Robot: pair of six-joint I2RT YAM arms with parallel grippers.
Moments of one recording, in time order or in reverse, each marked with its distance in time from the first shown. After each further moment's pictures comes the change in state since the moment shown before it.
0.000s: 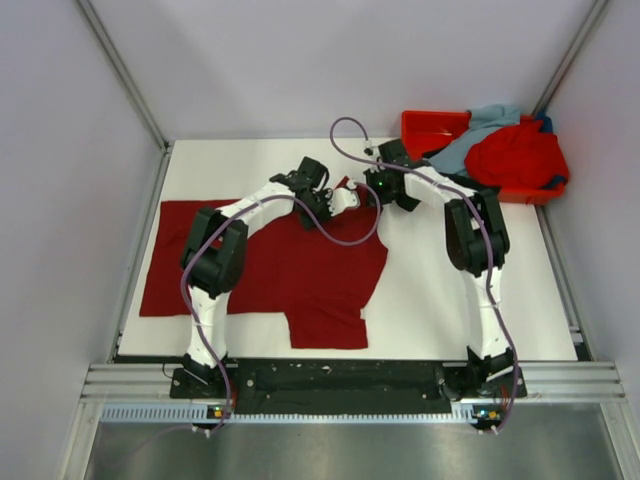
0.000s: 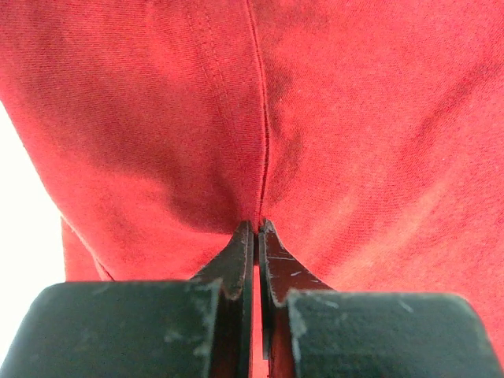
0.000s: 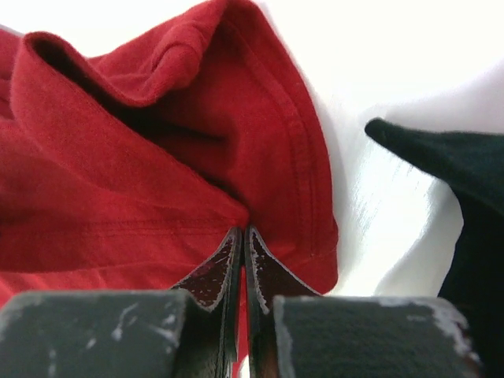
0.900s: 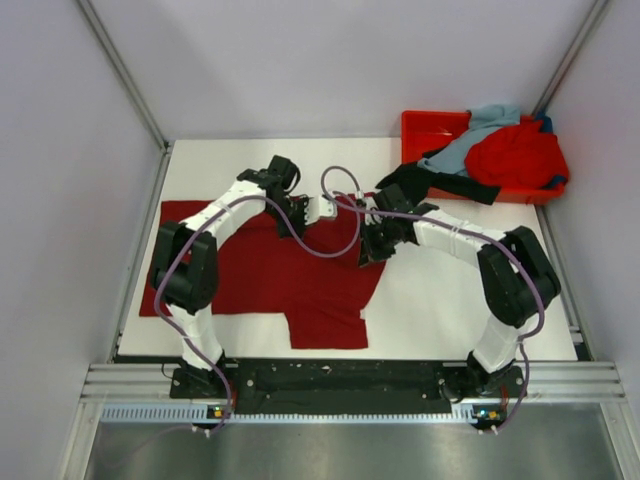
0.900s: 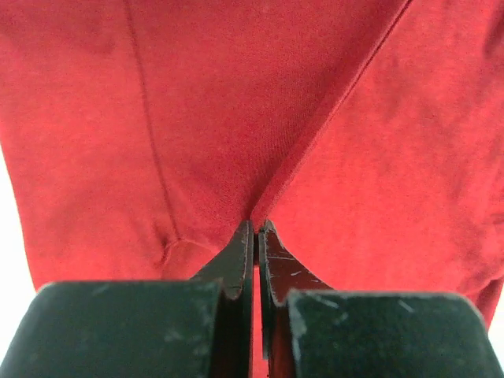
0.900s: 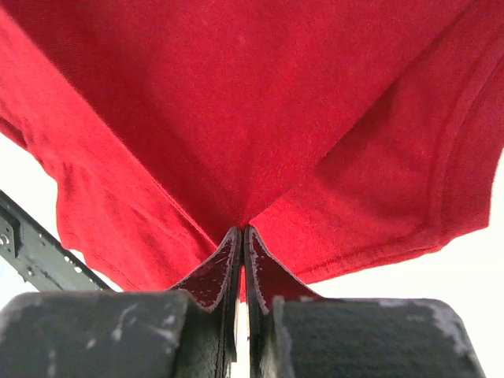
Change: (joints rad) left arm 0.103 -0.210 -0.091 -0.241 0.194 0.246; right arm 0.171 -0.504 -0.589 -0.012 -0.140 0.109
